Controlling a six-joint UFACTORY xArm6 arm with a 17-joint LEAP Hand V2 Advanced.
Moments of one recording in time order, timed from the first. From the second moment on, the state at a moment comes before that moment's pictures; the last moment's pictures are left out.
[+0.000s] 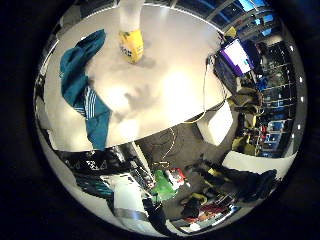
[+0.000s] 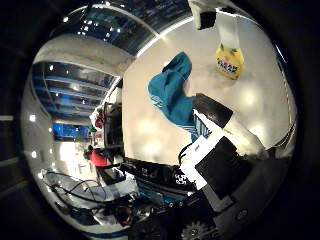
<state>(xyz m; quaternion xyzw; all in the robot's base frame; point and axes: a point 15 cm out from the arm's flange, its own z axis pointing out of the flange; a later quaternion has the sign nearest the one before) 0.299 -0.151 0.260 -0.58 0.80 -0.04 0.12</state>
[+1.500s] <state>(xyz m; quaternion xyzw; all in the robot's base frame) 0.358 -0.294 0.153 -0.38 0.77 0.12 0.50</state>
